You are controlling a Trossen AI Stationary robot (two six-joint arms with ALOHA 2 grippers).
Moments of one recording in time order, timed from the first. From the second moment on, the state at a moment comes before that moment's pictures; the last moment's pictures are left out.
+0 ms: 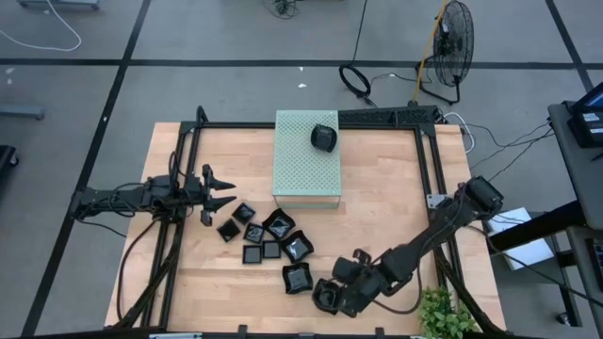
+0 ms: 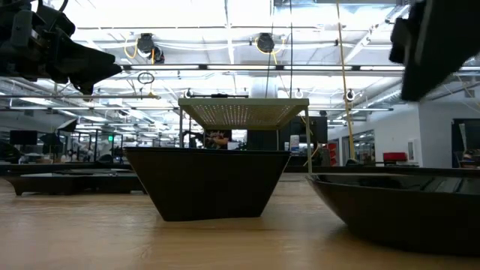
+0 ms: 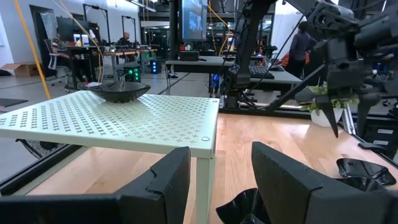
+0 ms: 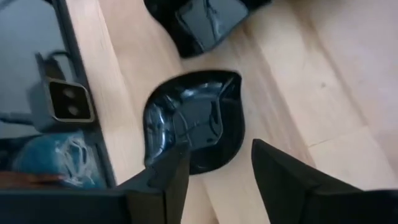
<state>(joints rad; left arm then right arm) 0.01 0.03 0.02 0.06 -0.09 -0.03 0.66 1.78 1.25 -0.53 0.21 1.06</state>
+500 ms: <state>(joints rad) 0.01 0.03 0.02 0.06 -0.09 -0.03 0.64 1.85 1.21 -0.46 0.18 1.06</state>
